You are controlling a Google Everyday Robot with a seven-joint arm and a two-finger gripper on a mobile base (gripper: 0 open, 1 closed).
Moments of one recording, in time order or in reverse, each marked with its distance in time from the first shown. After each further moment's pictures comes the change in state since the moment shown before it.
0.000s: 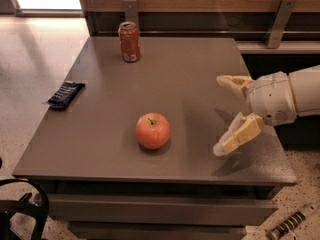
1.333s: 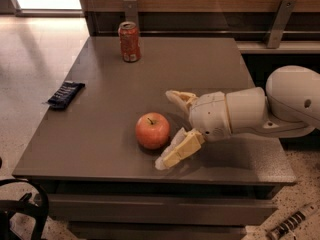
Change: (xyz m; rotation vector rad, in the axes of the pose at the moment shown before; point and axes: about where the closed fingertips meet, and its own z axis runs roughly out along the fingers) arm -0.044 0.042 0.106 -0.098 -0.167 0.026
